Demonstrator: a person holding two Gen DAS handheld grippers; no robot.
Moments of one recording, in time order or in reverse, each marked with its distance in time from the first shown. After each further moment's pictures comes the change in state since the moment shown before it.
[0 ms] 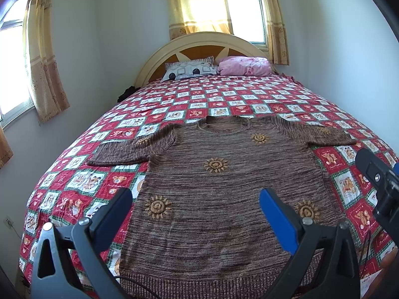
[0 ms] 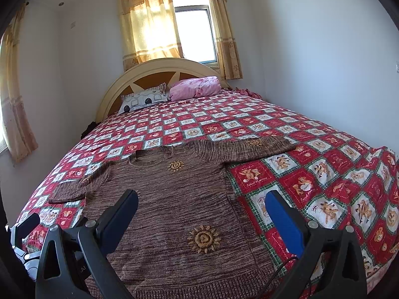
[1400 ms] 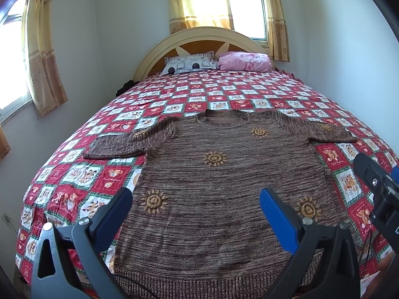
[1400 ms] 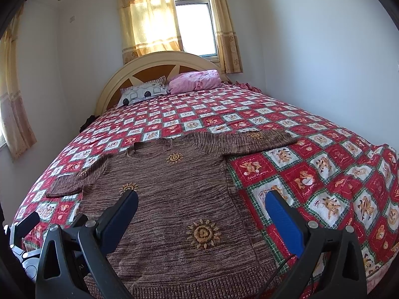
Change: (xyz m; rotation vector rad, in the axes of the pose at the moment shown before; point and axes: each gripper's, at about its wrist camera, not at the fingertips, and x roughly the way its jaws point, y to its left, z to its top) left arm 0.011 -0.003 -0.006 -0.010 0.035 -0.009; right arm 0.013 0.001 -0.006 -0.004 0.042 -0.011
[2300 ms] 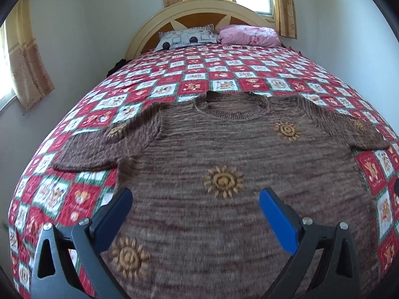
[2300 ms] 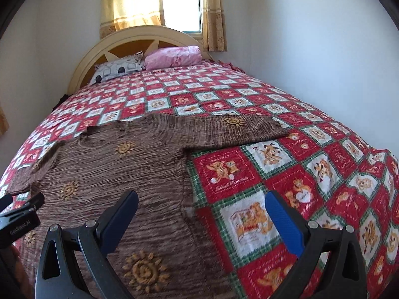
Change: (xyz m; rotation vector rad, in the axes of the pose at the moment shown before) left arm 0.142 0.002 0.054 0.011 0.157 -0.008; right arm 0.134 -0.057 0.028 -0.023 0.155 -0.145
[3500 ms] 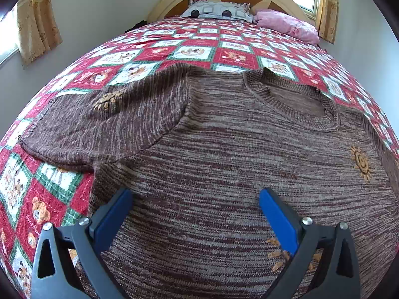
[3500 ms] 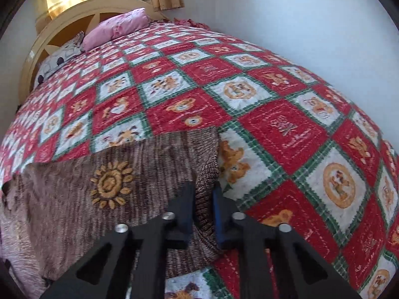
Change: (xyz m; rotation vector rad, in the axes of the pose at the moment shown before) left arm 0.117 0.044 0.012 -0.203 0.151 0.022; right arm 0.246 -0.140 0.121 0.168 0.249 -0.090
